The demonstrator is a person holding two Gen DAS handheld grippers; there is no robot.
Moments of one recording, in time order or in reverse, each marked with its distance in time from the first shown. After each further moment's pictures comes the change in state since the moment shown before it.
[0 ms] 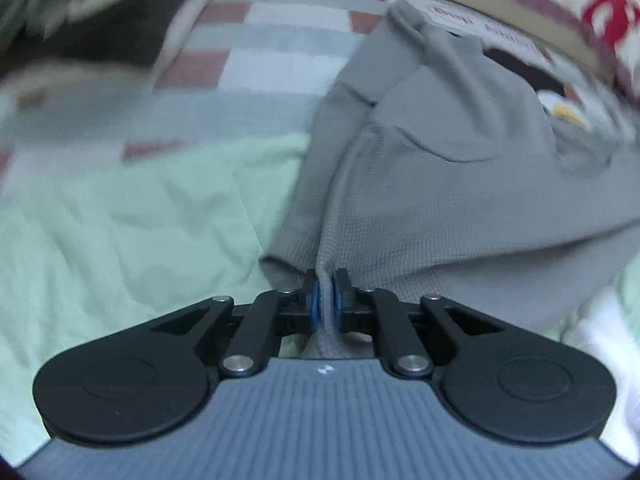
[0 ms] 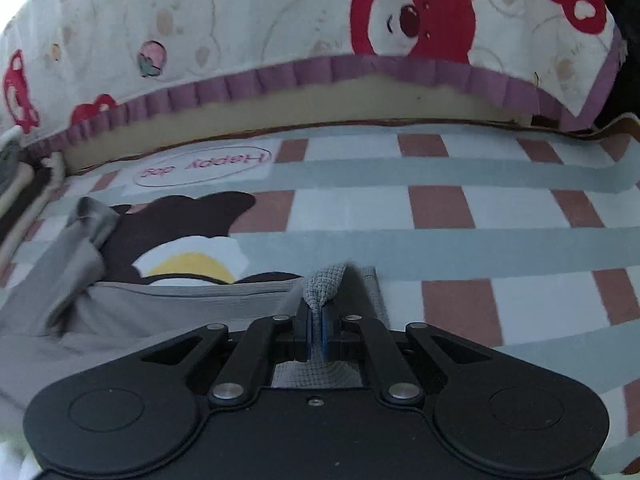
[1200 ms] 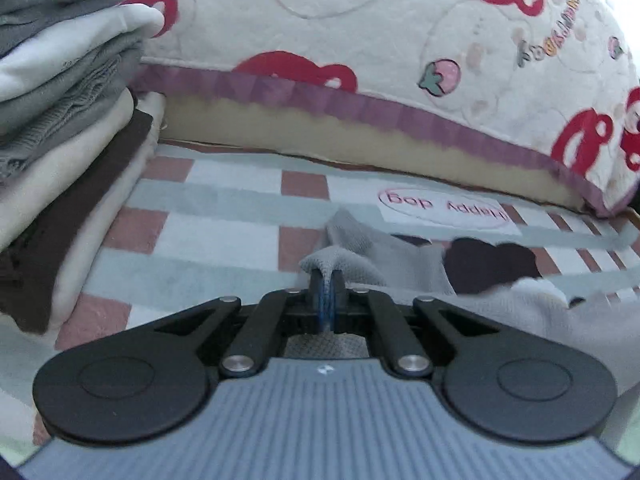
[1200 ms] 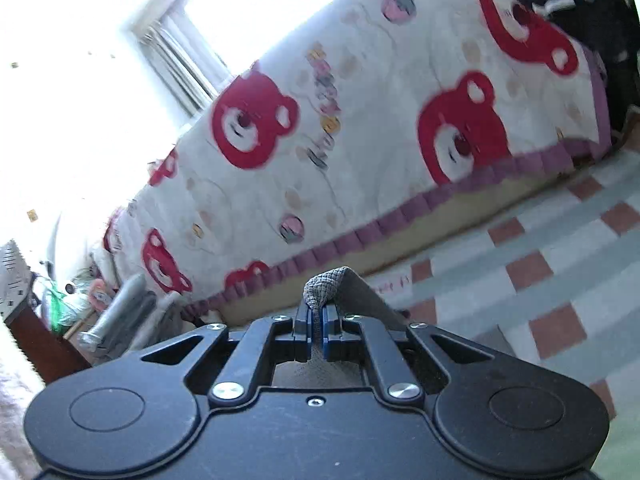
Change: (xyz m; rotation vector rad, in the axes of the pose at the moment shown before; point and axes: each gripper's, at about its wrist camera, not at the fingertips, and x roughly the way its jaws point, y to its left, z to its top) left arm 0.050 -0.037 0.149 -0.043 -0.400 -0.115; right arm -0.162 0.018 -0.026 0.269 -0.382 0.382
